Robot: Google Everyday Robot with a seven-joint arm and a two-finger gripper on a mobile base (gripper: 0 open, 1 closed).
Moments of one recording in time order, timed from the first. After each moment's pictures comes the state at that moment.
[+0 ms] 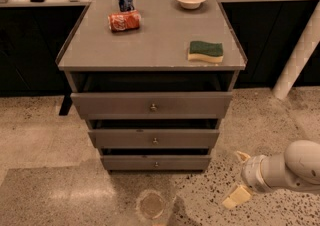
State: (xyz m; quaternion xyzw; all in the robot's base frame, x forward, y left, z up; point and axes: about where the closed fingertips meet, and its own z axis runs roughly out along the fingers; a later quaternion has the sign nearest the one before) arm 0.421 -0.238 0.564 -0.47 0.83 0.14 0.25
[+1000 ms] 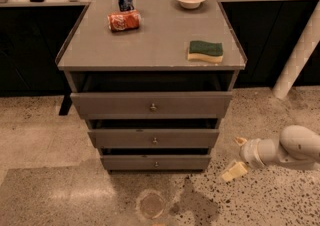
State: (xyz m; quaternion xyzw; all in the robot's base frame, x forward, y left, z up) arm 0.516 -0.269 0.508 -0.45 0.82 0.19 0.29
